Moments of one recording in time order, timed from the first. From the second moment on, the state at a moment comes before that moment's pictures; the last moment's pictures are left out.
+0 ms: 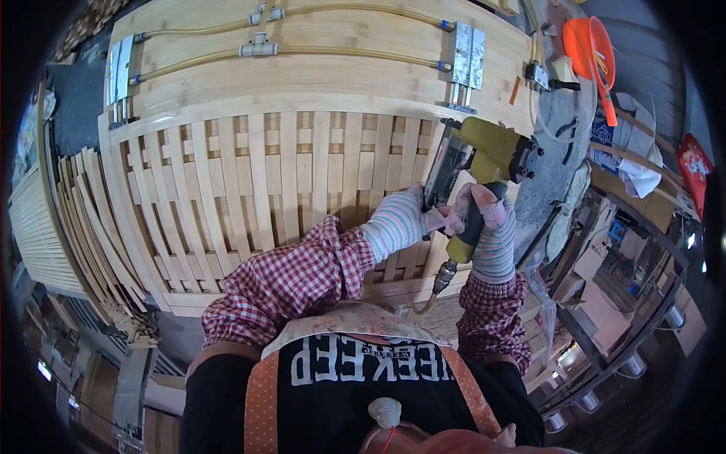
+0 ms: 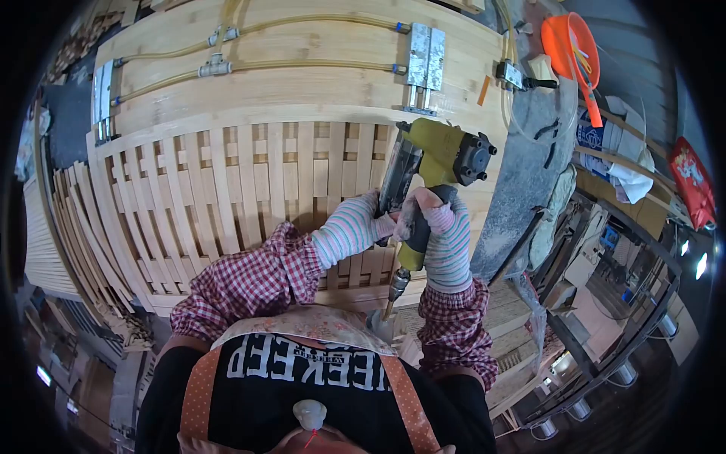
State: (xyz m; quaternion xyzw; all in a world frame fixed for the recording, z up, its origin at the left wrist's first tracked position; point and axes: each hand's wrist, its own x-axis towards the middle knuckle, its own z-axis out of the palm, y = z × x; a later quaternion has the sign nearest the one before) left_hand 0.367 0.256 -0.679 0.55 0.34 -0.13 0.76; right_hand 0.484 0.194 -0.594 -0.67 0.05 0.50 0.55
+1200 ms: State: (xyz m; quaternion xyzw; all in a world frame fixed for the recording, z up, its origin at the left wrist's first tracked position) left_hand 0.311 0.269 -0.678 0.54 0.40 -0.04 0.74; right_hand 0.443 0.231 -0.596 -0.62 0.01 0.56 0.55
